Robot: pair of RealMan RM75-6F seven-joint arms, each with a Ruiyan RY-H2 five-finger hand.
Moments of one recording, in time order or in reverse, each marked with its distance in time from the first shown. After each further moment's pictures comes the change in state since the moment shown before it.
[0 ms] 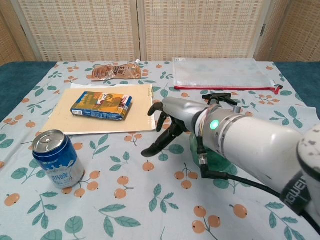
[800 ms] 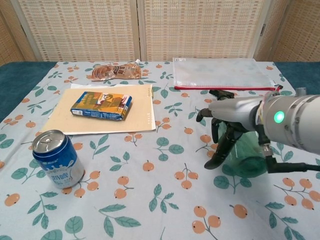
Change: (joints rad) left arm 0.002 -0.003 -0.002 -0.005 -0.008 -0.001 0.025; right arm 0.059 0.275 -0.097 -0.308 0.265 0.195 -0.258
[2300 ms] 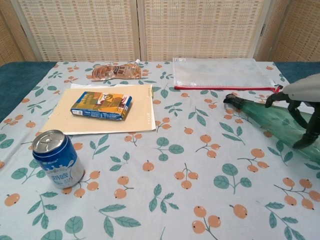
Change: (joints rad) left arm 0.000 -0.003 -0.004 -0.016 -0.016 -0.008 0.044; right arm -0.032 0.399 -0.266 0.051 -0.213 -0.265 0.167
